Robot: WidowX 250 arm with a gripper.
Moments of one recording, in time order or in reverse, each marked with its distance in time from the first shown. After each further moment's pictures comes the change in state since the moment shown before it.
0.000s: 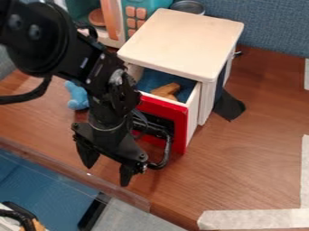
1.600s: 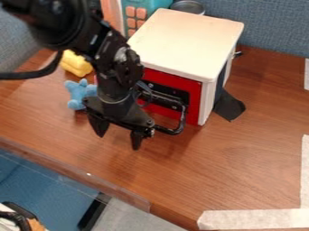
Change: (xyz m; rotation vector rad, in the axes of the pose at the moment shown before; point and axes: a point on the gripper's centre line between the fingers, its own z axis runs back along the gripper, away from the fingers) arm 0.047 0.016 0.003 0.004 -0.151 0.078
